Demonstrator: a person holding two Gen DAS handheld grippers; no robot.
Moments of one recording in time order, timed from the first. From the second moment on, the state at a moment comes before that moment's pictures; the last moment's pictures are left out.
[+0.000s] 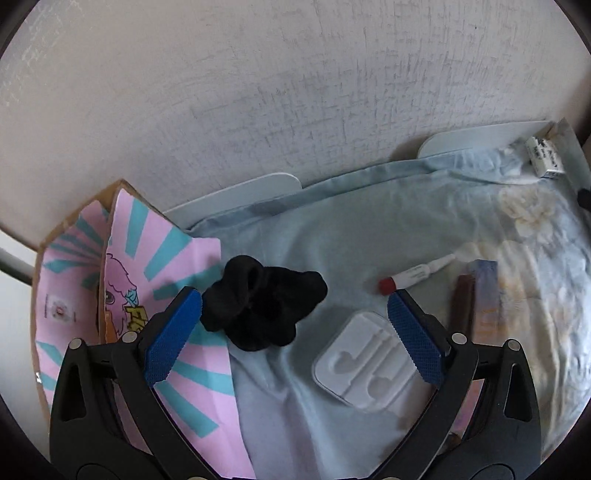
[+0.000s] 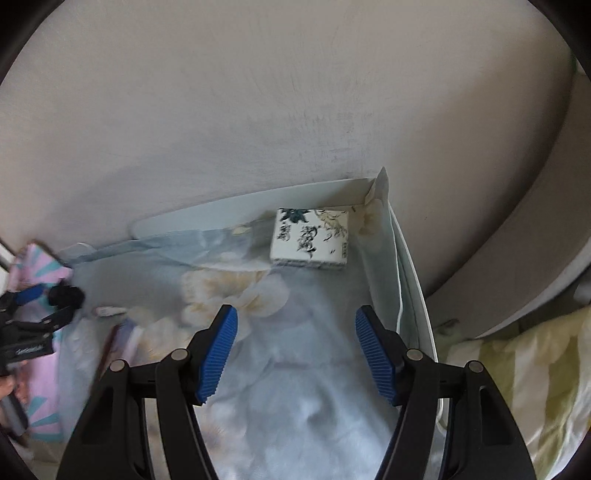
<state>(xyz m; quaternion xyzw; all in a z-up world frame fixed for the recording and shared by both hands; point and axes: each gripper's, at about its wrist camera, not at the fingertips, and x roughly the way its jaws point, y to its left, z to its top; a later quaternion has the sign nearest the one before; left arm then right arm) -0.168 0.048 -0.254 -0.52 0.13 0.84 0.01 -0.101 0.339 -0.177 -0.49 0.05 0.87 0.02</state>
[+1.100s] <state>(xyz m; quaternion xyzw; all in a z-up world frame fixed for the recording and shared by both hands) -0.165 0.017 -0.268 -0.54 0.05 0.84 0.03 -0.129 0.355 -0.206 -0.49 0.07 0.86 0.06</state>
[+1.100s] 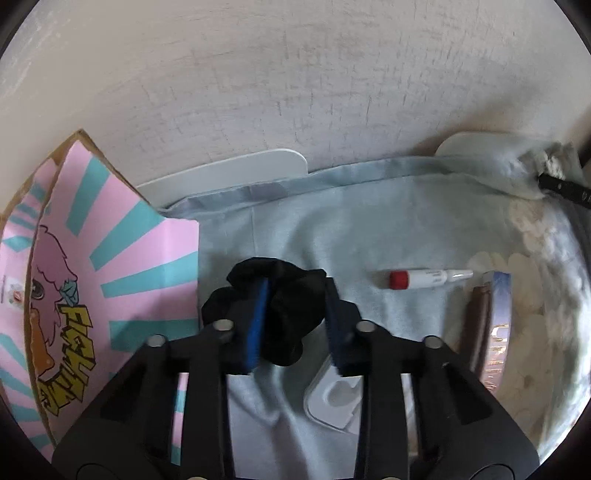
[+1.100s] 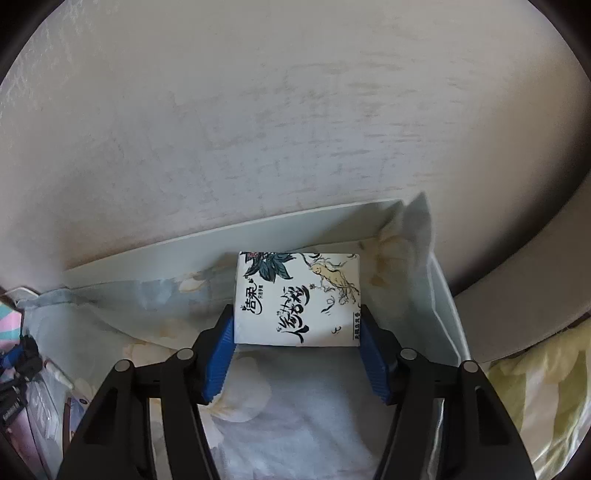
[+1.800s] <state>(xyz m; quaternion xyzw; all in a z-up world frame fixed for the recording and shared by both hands) -0.121 -0.009 -0.162 -0.46 -0.02 0.88 0.08 -0.026 0.349 -0.110 -0.42 0.08 0.90 0.02</state>
